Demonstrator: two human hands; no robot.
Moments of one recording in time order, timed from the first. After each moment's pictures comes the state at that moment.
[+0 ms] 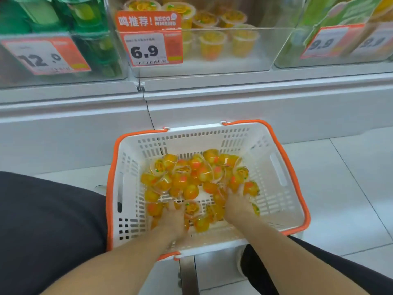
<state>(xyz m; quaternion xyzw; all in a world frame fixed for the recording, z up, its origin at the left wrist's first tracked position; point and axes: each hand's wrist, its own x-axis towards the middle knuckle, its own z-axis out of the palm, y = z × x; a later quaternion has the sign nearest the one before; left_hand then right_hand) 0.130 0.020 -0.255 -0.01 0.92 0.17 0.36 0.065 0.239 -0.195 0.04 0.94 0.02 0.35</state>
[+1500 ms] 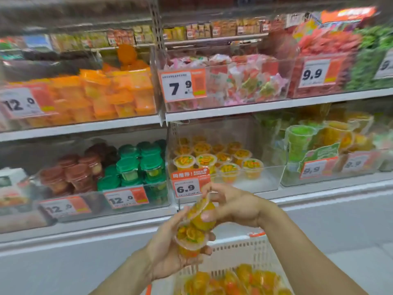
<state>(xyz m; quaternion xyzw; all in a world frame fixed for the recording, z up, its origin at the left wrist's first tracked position) 0.004 -0.026 0.056 -0.10 0.49 0.80 0.32 -0.066 0.168 0.097 -0.24 0.65 -0.64 0.34</state>
